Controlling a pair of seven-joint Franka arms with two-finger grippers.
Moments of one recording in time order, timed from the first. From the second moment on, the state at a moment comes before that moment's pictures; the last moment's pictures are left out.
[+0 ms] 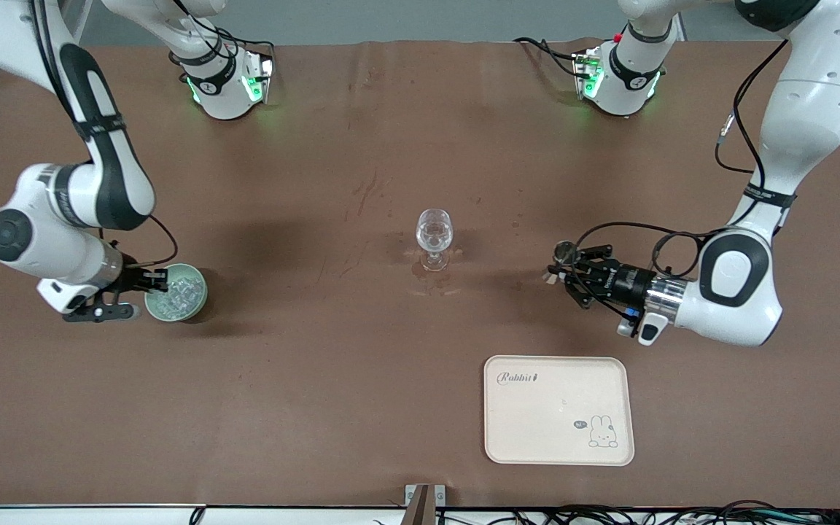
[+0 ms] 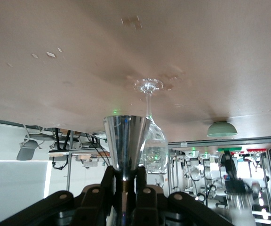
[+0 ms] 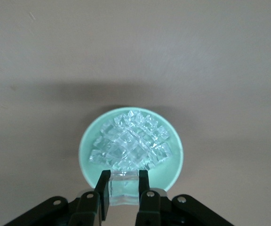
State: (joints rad) left arm 0.32 0.71 -0.55 -1.63 -0.72 1.73 -0.92; right arm -0.01 0.27 -0.04 -1.97 0.01 2.18 -0.09
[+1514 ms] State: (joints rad) left arm 0.18 0.51 -0.76 -1.76 -0.60 2.05 -1.44; right arm -0.08 0.10 -0.07 -1.40 0.01 1.50 -0.01
